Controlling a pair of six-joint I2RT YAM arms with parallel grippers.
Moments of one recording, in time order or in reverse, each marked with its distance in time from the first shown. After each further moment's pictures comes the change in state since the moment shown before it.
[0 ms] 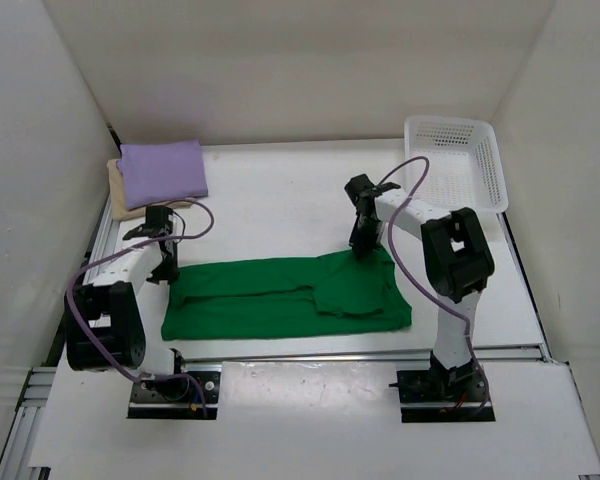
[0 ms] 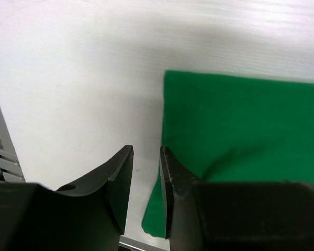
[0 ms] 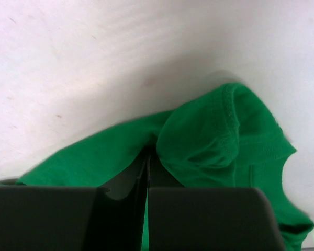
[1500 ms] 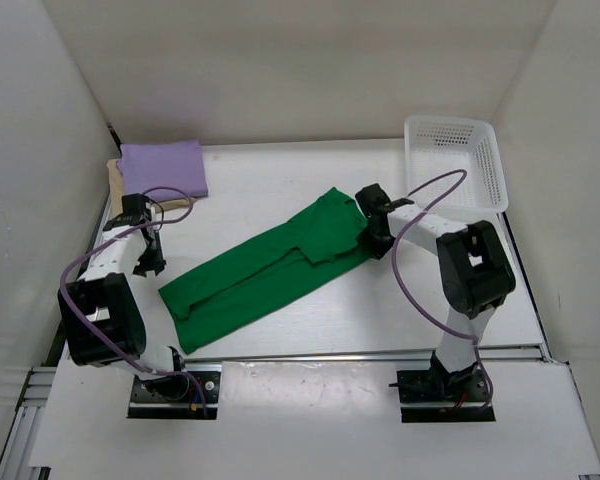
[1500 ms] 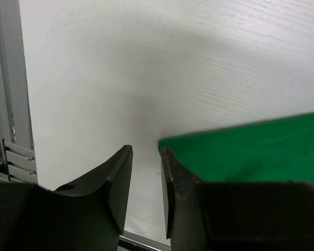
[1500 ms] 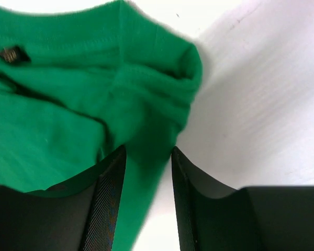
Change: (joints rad) left arm 0.157 0.037 0.127 -0.069 0.052 0.000; right arm -0.013 -0.142 -0.198 0.196 0.193 0.397
